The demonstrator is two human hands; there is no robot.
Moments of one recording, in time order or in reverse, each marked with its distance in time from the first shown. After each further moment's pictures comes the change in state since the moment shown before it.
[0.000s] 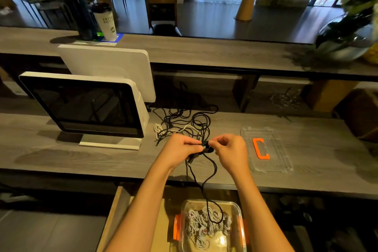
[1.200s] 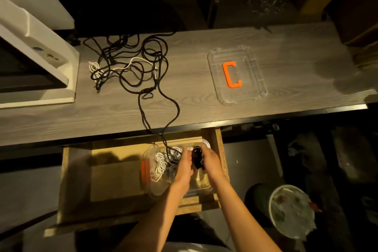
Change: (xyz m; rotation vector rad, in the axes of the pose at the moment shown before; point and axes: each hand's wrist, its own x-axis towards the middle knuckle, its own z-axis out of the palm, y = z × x) left_hand -0.010 -0.193 0.229 -0.461 -0.058 -0.733; right_hand -0.077 0.253 0.029 0.393 -0.161 0.839
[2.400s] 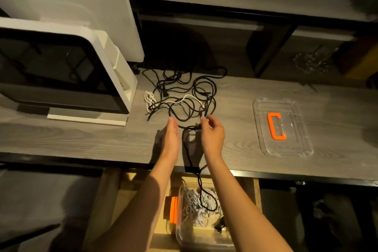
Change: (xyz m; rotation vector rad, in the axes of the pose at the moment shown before) left_hand 0.030 0.195 -0.134 -0.217 0.240 0.488; right_hand 0.046 -0.177 0.160 -0.011 0.226 -0.510
